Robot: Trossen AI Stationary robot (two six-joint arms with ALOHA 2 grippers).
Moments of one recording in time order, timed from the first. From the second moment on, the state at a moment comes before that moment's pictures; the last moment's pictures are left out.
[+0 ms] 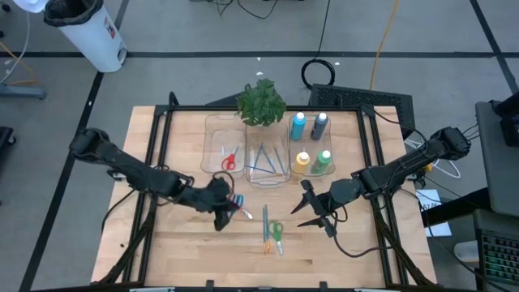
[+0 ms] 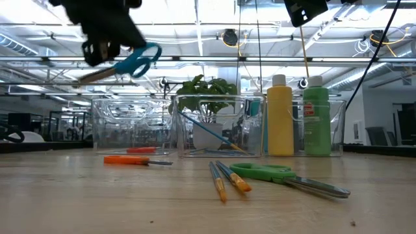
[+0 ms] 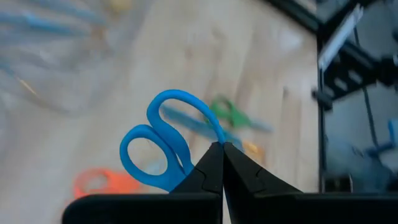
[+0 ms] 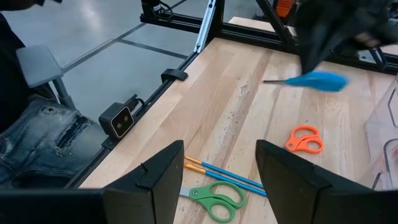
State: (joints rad) left arm -0.41 1.33 0.83 -0.16 -0.24 -0.79; right arm 0.40 1.20 0.74 0.09 -0.05 0.00
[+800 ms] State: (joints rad) left arm -0.15 1.16 0.83 -0.17 -0.38 -0.53; right arm 0.40 1.20 0.74 0.09 -0.05 0.00
